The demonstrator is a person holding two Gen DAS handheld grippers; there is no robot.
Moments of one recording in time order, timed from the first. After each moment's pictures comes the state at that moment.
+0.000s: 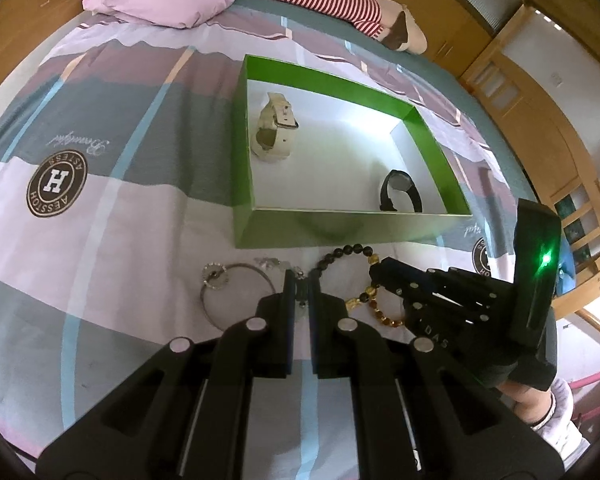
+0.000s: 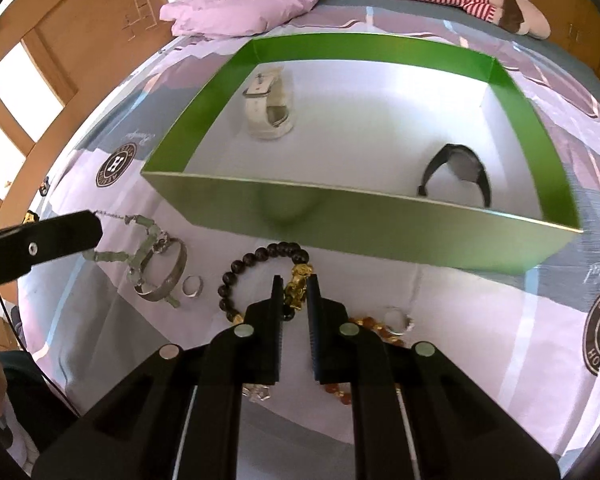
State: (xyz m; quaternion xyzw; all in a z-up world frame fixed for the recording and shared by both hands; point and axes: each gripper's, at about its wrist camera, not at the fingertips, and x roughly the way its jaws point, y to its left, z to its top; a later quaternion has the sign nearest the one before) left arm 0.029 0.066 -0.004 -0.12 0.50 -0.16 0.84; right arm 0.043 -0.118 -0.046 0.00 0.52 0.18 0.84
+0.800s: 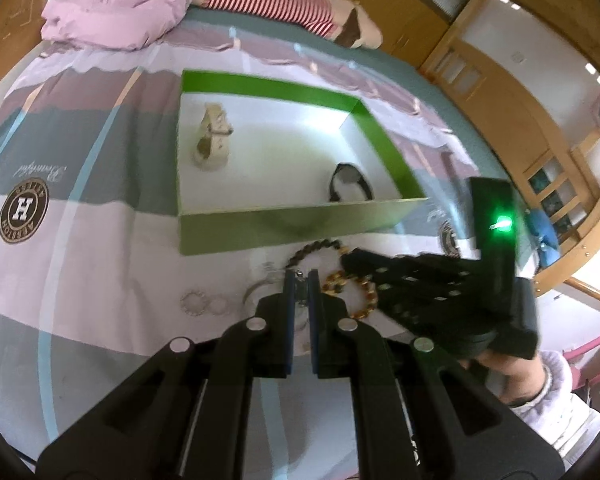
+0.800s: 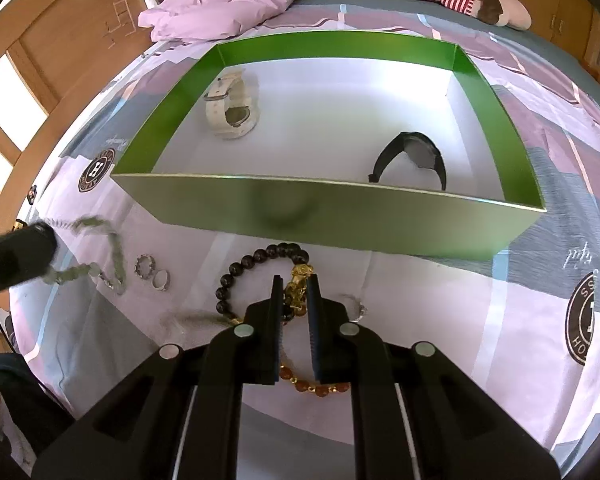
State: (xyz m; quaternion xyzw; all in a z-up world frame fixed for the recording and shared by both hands) left arm 0.019 0.036 -0.001 -0.10 0.48 -0.21 0.84; right arm 0.041 -0.145 -0.046 0.01 0.52 0.15 0.84
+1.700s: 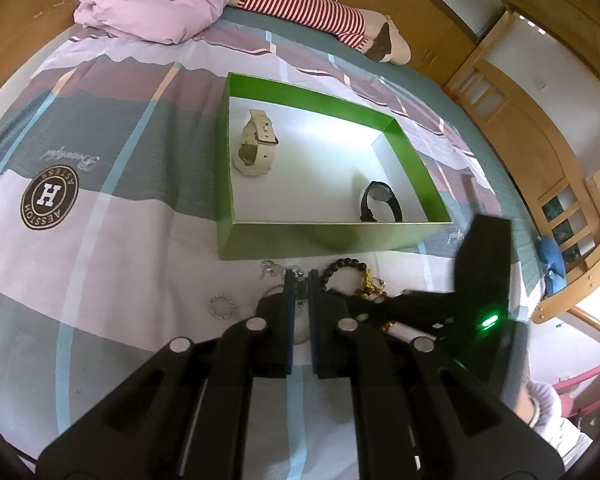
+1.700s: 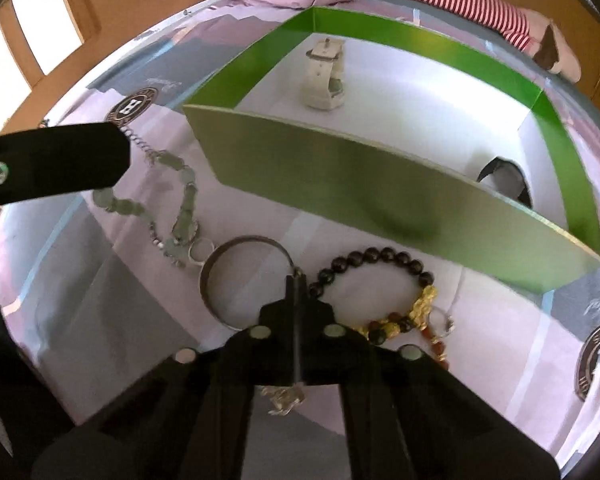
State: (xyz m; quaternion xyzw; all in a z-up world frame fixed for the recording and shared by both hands) left arm 0.024 0.064 0.005 -0.13 0.48 -0.17 0.85; right arm 0.029 -0.076 -0.063 -0.08 0.52 0.21 0.82
